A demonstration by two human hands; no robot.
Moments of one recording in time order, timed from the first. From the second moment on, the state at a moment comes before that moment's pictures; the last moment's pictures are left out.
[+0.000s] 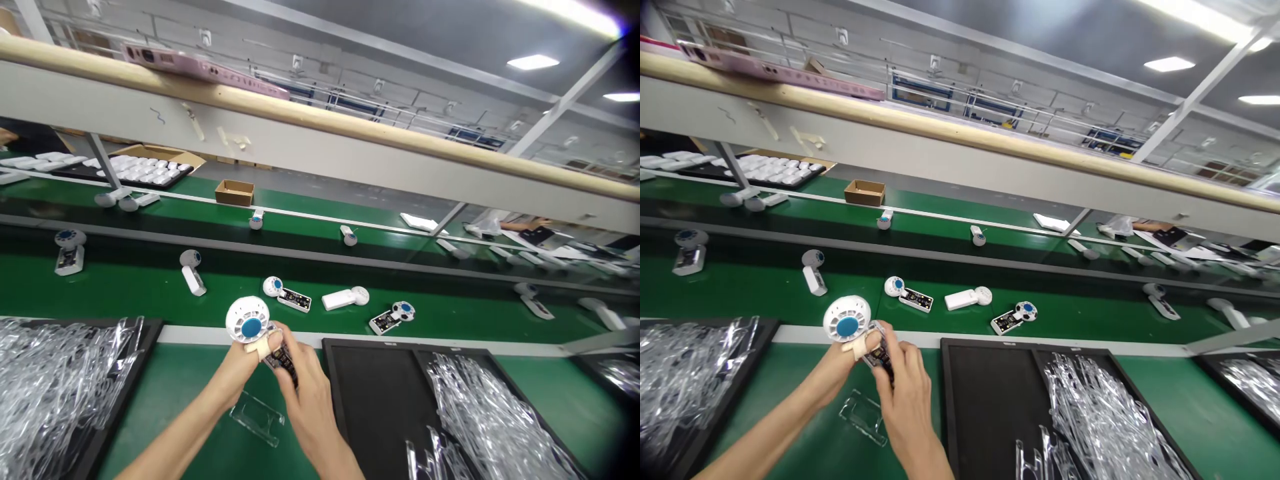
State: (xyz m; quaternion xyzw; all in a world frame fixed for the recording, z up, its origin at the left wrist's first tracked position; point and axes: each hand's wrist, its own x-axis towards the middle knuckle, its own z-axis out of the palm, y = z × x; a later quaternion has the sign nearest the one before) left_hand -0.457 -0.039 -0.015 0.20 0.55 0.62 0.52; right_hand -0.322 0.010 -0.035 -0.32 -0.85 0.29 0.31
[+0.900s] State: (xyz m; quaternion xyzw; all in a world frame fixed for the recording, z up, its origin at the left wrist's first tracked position) left_hand -0.671 0.038 -0.102 0.07 0.83 0.52 0.20; right_hand -0.325 -0.046 -0.164 -0.36 -0.91 0.16 0.08
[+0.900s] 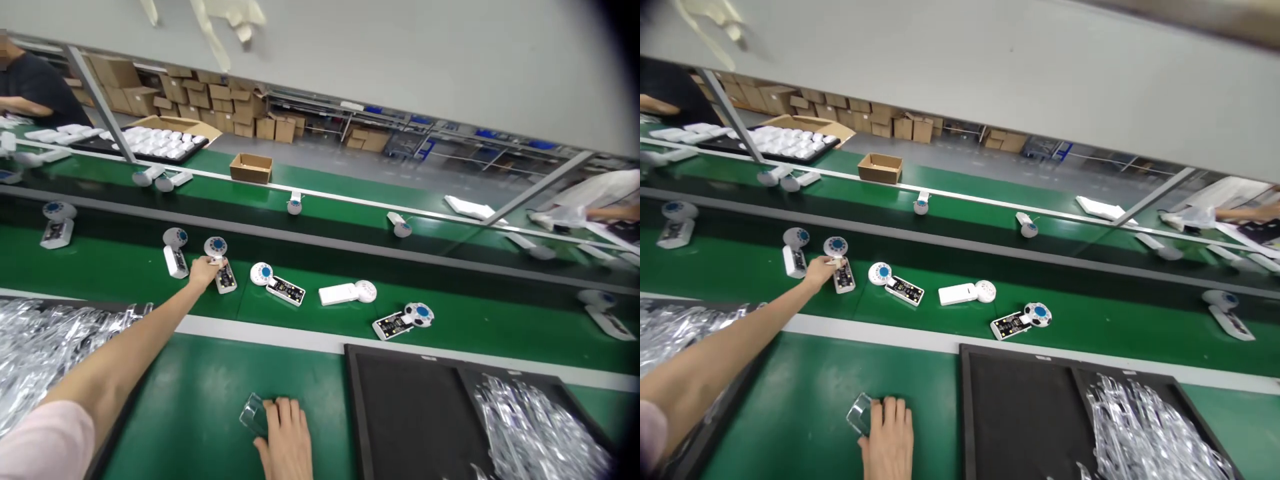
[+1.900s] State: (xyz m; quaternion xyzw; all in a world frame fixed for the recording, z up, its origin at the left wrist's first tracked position) left_hand -0.523 0.004 -0.030 0.17 0.59 0.72 0.32; right_hand -0.339 0.012 -0.058 -0.32 -0.81 0.36 0.33
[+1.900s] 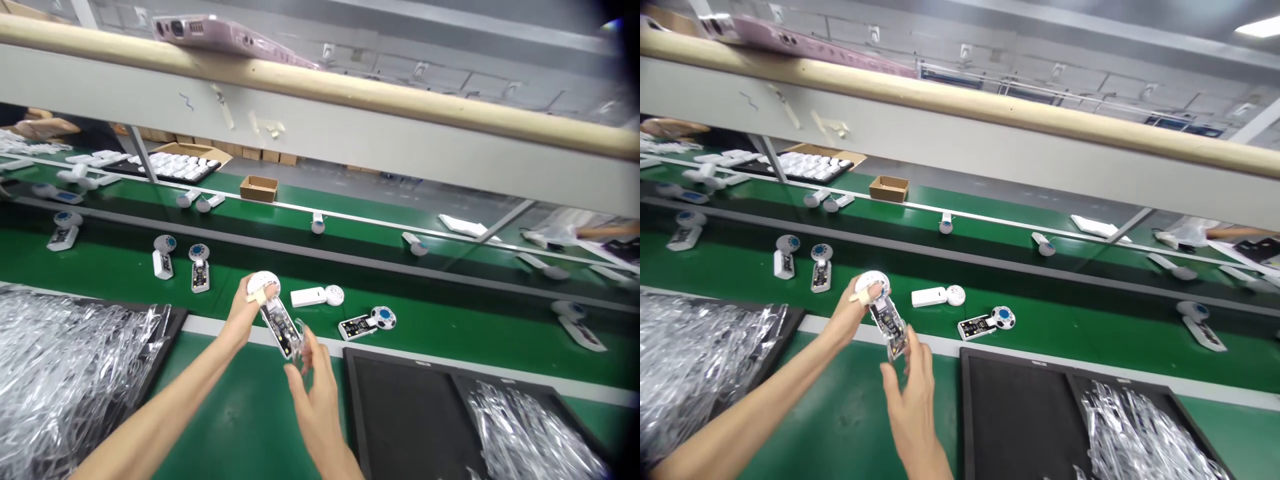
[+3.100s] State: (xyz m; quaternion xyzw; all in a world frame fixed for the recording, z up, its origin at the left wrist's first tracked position) left_hand -0.470 -0.045 -0.022 0.13 0.50 0.65 0.56; right_hand -0.339 -0.005 -0.060 -0.30 -0.85 0.29 0.31
